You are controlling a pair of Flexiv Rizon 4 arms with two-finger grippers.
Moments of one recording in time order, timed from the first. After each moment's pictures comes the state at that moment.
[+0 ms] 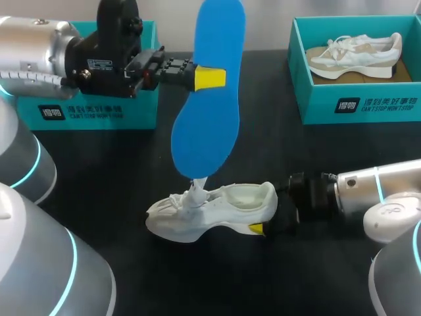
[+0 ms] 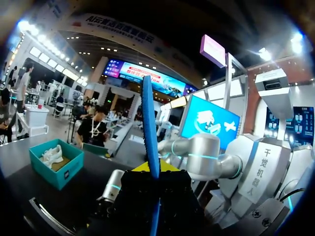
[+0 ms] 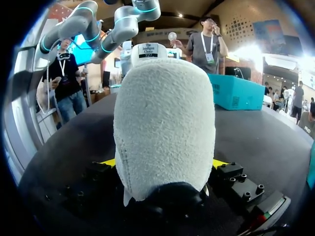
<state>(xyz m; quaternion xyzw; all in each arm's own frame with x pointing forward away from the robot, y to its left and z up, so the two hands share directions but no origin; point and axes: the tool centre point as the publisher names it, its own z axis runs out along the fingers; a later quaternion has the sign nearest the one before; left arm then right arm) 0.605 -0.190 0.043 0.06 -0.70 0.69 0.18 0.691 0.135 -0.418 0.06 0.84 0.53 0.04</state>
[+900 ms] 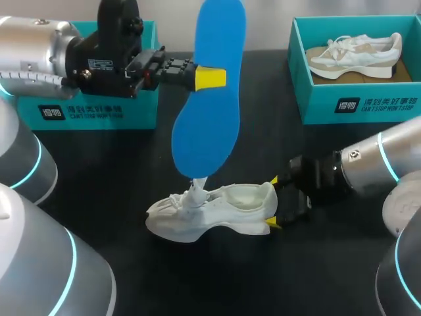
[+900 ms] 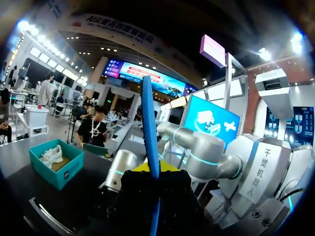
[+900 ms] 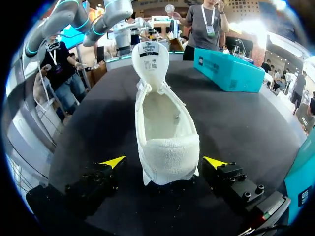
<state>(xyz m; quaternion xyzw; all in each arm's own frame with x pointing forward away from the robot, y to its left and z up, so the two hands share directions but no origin) 0.605 -0.190 0.043 0.06 -0.70 0.69 0.18 0.679 0.098 -0.370 0.08 0.92 0.38 0.03</state>
